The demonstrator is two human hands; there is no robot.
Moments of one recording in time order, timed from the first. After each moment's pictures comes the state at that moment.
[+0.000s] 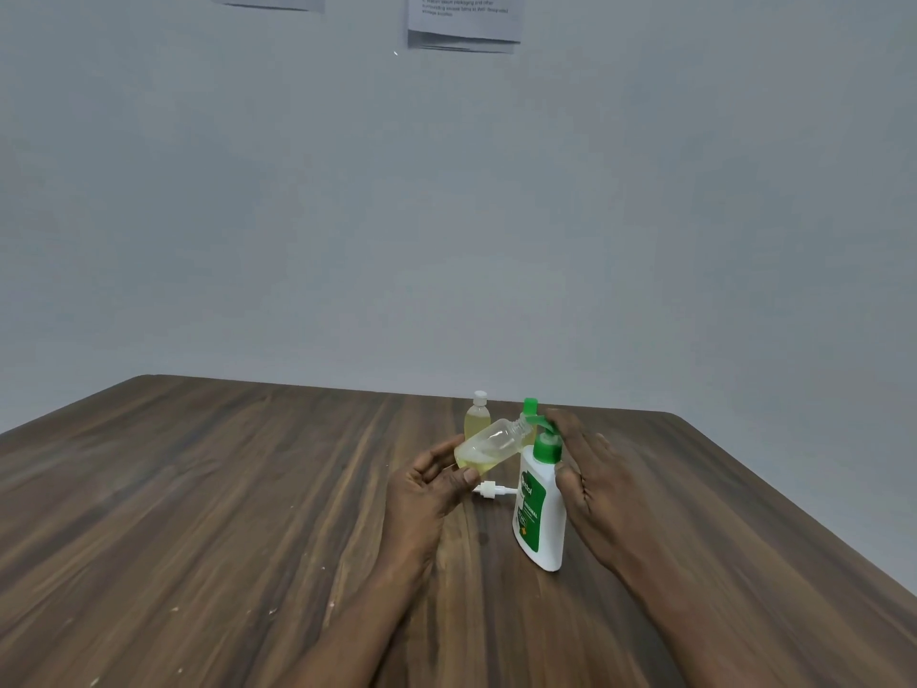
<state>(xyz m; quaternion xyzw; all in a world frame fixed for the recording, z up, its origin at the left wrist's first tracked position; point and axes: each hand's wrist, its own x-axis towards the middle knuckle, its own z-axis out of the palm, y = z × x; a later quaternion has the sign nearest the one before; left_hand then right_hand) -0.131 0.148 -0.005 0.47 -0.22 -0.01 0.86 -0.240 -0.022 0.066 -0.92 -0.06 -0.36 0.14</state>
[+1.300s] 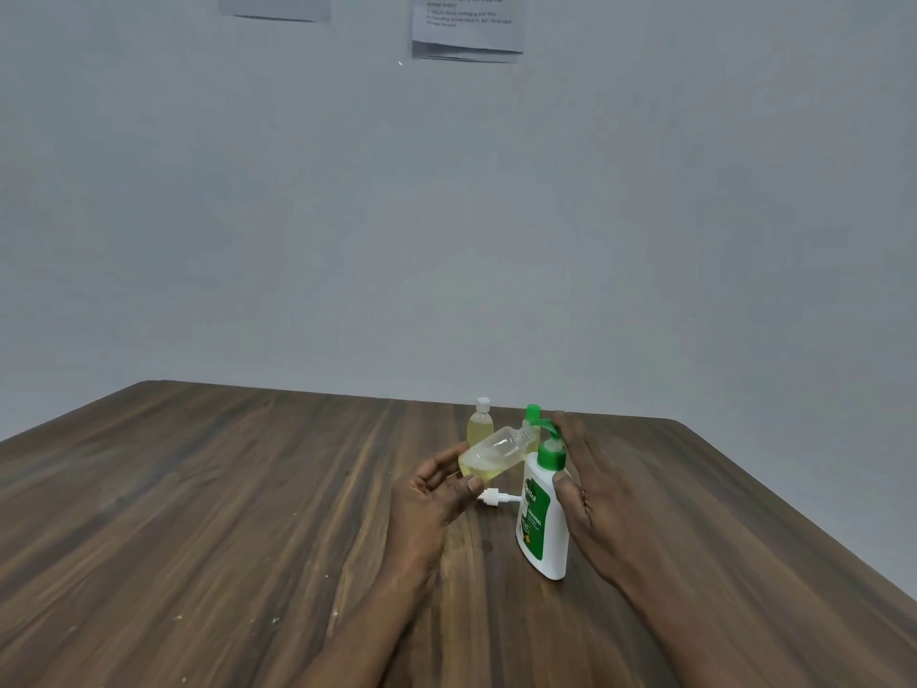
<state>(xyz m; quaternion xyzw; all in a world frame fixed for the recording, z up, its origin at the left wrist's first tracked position) -0.132 0.148 -0.005 0.47 -0.22 -0.01 0.85 -0.240 -0.018 0.062 -0.91 -0.06 -0.35 0.20</state>
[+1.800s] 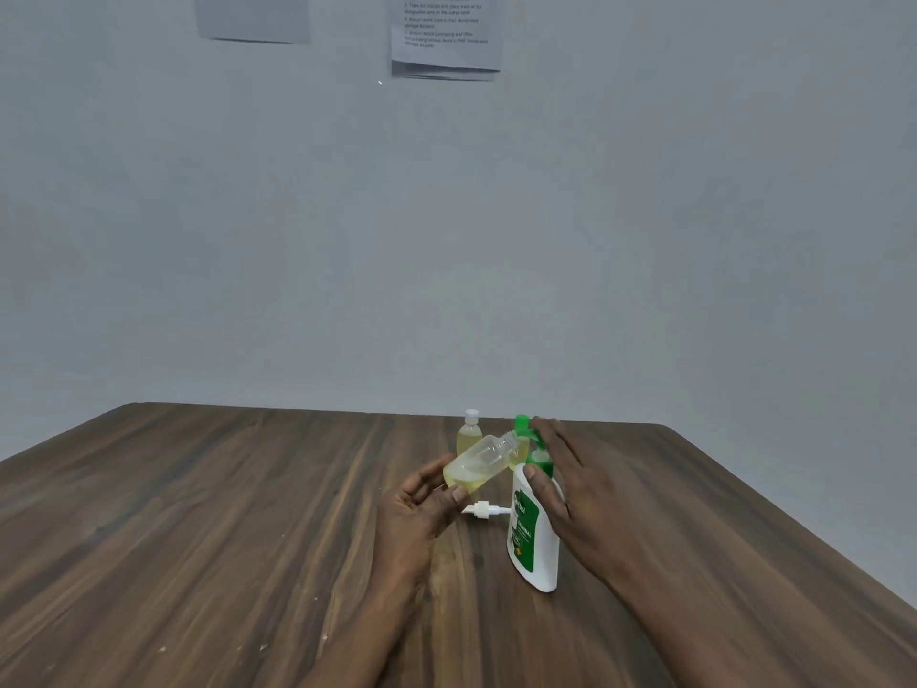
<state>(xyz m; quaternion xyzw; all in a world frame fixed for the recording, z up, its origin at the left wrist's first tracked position) -0.125 0.147 -0.009 0.47 -0.22 -0.01 0.86 -0.234 -0.017 0.071 -0.91 -0.03 -0.38 0.16</state>
